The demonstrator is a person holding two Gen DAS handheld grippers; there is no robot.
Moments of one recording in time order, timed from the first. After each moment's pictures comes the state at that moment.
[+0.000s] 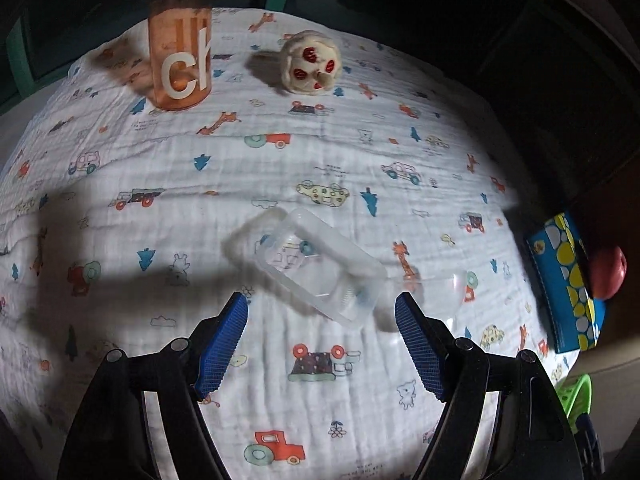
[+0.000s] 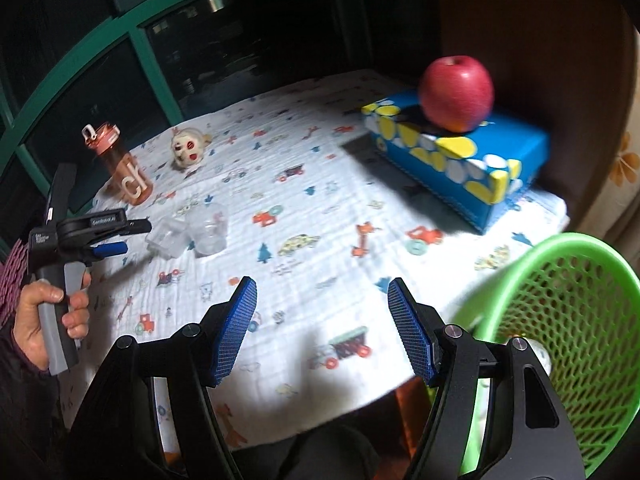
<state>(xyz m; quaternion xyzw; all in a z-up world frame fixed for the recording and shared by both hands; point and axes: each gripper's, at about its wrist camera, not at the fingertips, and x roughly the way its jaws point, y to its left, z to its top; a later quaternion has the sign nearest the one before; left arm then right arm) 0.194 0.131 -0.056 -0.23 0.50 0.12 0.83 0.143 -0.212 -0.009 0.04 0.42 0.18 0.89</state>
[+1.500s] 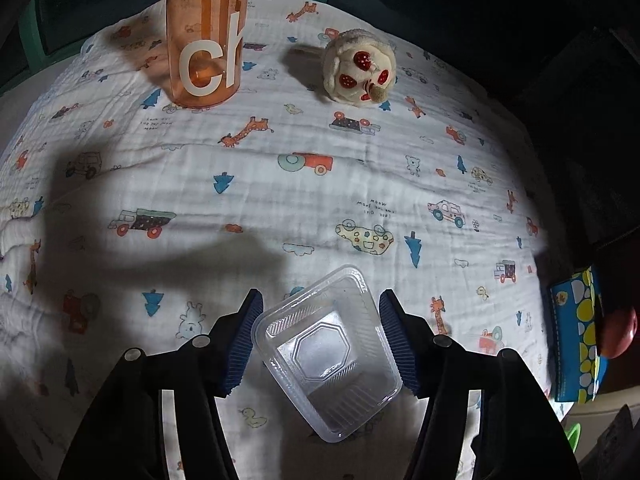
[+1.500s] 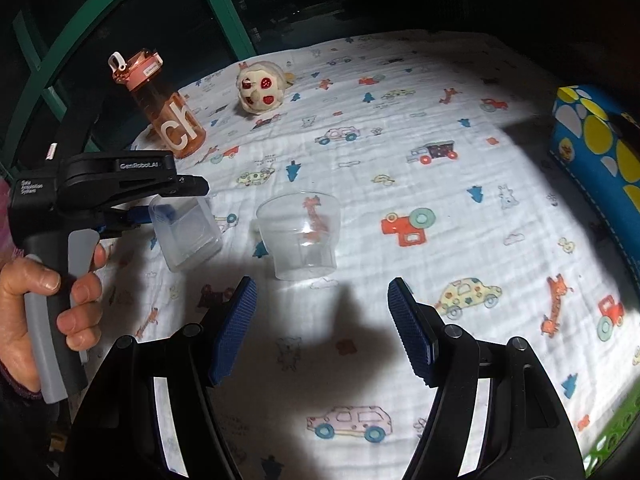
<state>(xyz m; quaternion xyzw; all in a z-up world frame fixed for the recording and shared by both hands) 0.229 0.168 -0.071 -0.26 0.50 0.15 0.81 0.227 -0.067 -0.069 0.01 0.47 0.31 0.83</state>
